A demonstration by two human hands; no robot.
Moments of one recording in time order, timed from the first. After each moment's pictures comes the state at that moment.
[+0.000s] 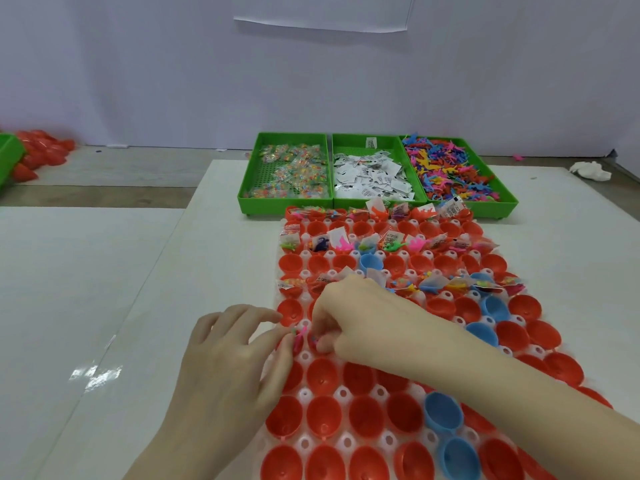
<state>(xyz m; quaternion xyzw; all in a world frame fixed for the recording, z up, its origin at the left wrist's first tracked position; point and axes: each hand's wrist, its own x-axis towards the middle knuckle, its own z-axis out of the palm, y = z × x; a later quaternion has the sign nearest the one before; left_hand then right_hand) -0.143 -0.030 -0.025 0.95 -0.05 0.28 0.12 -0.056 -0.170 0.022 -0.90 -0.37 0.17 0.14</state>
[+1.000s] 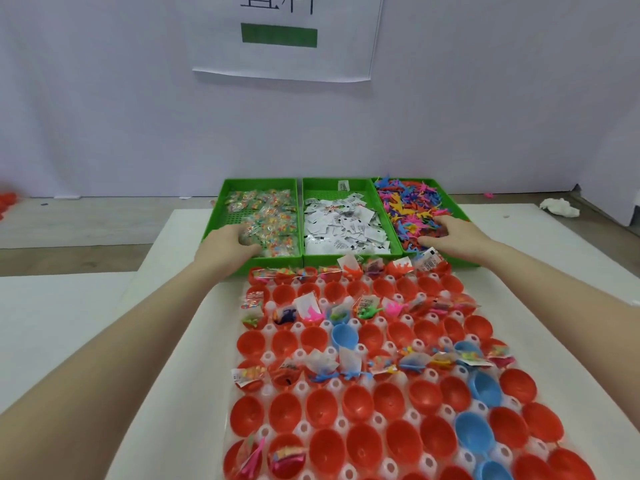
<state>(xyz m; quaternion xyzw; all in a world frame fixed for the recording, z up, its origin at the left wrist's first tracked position) 0.114 0.031 -0.020 0.95 0.14 0.06 0.26 0.188 -0.306 -0.001 -0.98 -0.03 0.04 0.19</state>
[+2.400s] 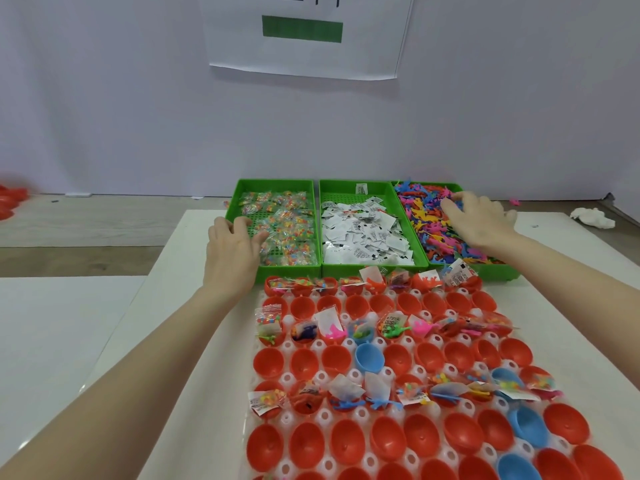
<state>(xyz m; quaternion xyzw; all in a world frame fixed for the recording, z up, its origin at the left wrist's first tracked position) 0.111 0.032 -0.034 0.94 0.14 0.23 0.22 0.217 -0.283 0.009 -0.98 0.01 -0.11 0.14</state>
